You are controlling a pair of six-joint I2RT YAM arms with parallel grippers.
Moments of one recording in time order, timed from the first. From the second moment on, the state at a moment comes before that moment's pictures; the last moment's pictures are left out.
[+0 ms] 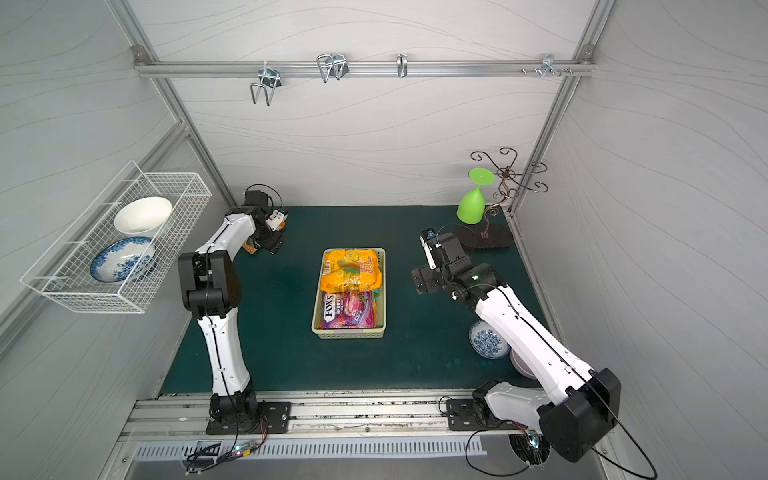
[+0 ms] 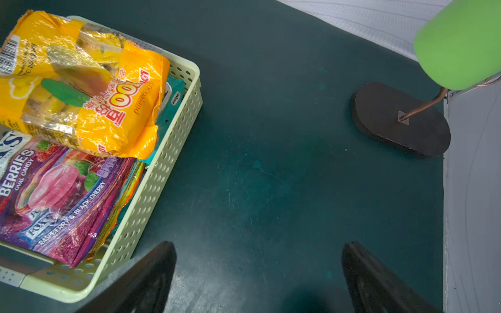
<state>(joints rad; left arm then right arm) 0.10 2.25 1.94 -0.83 -0.19 0.62 0.58 1.19 1.14 -0.76 0.20 0.01</state>
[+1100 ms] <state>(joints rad) 0.17 2.60 2.36 -0.85 -0.26 0.75 0.58 1.20 1.12 -0.72 0.21 -0.02</state>
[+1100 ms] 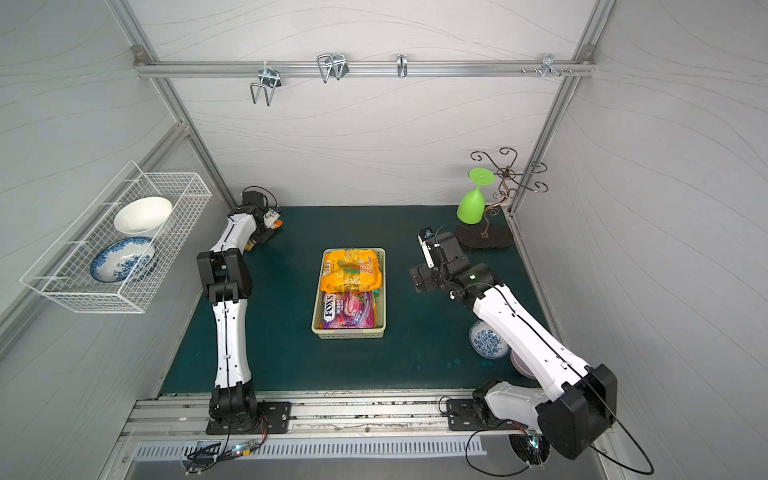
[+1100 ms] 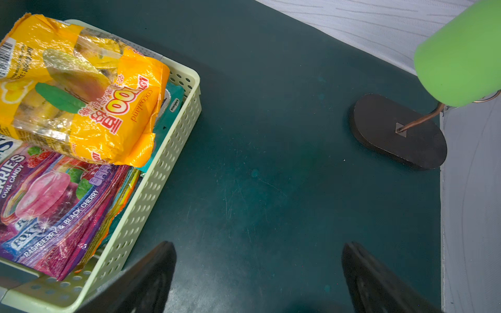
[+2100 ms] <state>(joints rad) 0.07 1.85 1.78 -1.05 -0.04 0.67 0.58 1.18 1.11 -0.71 0.23 -0.02</state>
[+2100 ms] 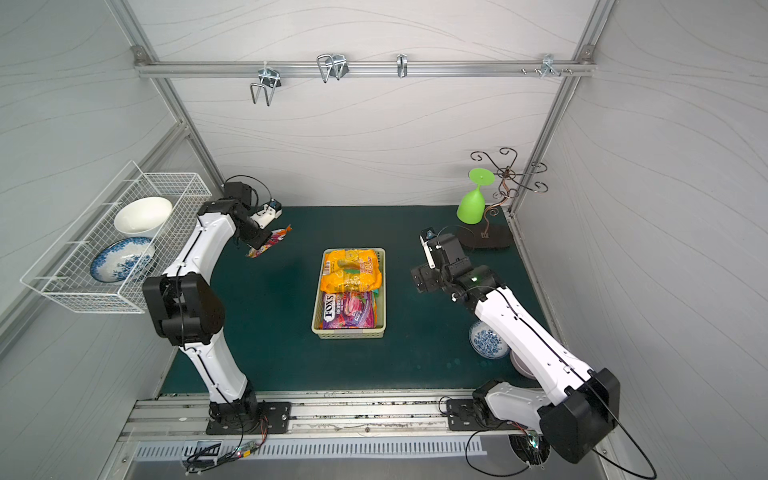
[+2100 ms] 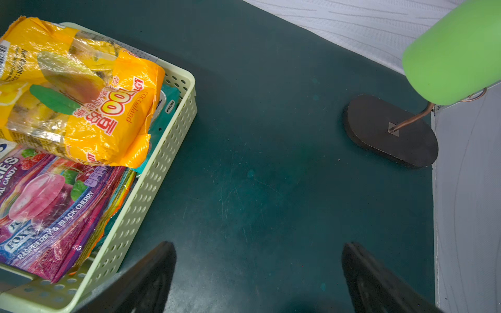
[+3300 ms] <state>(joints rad) -0.56 1.48 1.62 -1.41 0.10 0.61 0.58 1.19 1.11 -0.71 0.26 -0.02</state>
